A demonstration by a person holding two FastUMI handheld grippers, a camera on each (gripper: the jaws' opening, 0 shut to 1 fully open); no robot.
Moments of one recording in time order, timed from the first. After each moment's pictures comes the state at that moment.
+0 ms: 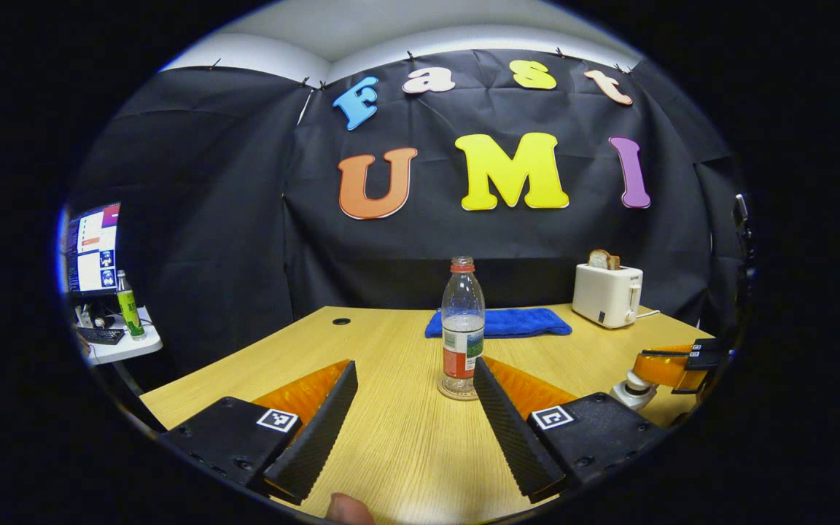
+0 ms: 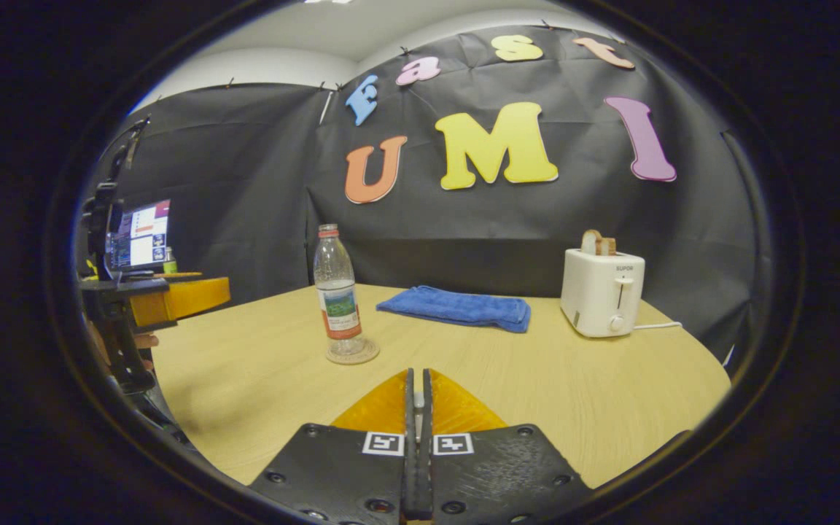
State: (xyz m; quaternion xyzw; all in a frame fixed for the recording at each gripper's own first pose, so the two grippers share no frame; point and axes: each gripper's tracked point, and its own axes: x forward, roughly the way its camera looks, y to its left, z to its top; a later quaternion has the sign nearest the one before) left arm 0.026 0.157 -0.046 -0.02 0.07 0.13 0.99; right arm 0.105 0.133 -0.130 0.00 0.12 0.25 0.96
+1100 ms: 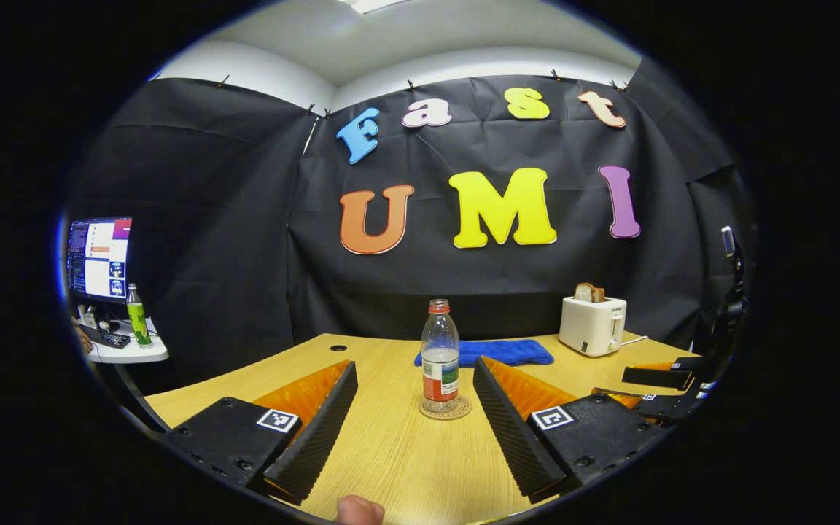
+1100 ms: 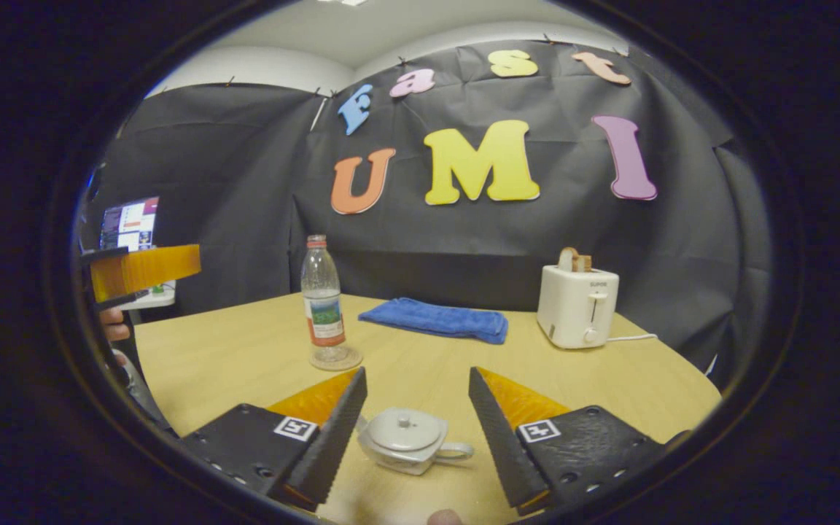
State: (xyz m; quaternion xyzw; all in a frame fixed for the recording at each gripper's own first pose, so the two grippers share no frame) left arm 0.006 0.123 -0.008 -0.03 0.01 0.14 0.99; right arm 0.096 0.108 -0.103 0.00 0.08 0.19 0.98
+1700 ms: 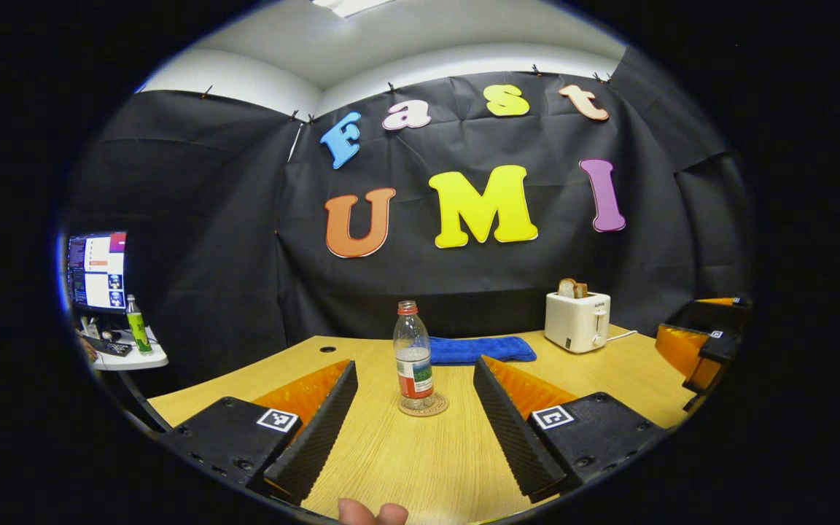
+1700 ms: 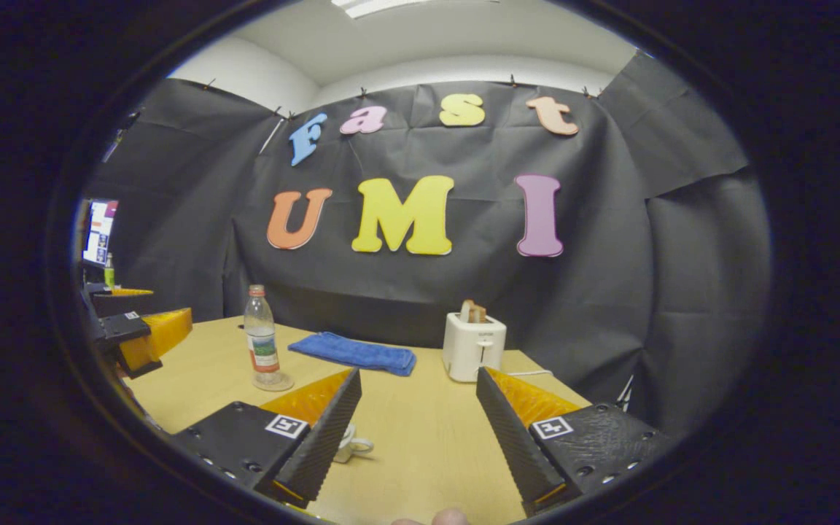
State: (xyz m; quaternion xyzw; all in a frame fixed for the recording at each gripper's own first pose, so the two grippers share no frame) left arm 0.001 0.082 0.003 0.00 0.01 0.12 0.99; right arm 0.029 0.011 -0.025 -0.03 0.01 0.04 1.00
